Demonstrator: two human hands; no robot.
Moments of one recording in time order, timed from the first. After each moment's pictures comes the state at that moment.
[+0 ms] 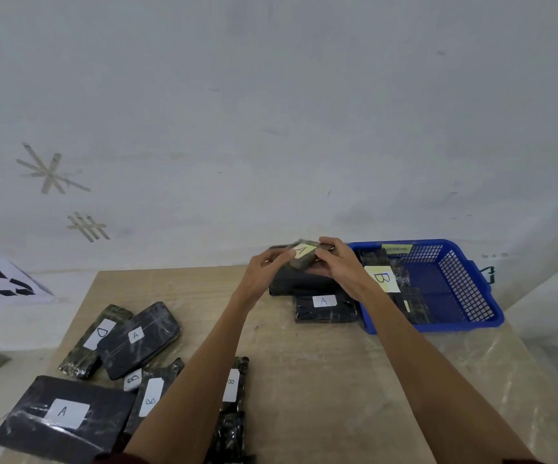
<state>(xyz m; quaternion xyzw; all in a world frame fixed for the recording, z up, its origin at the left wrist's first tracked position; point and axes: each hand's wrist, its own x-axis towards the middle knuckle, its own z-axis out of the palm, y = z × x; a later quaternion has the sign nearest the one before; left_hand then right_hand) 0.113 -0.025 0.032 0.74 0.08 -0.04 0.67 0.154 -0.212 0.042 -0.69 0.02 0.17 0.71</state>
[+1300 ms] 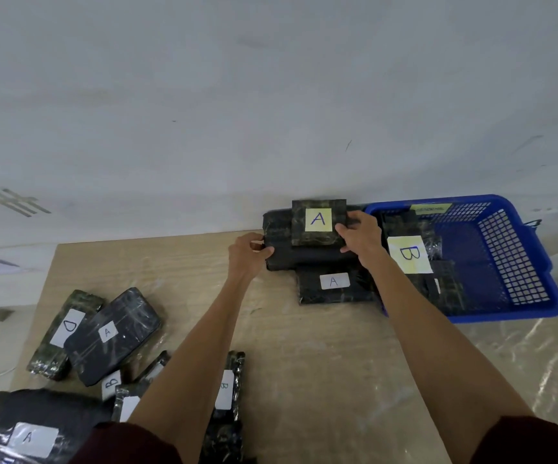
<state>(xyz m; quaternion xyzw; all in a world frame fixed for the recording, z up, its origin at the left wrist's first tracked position) 0.213 0.008 -0.094 0.83 0.26 -0.07 0.49 0.275 -0.221 -0.075 -0.82 0.19 0.12 0.52</state>
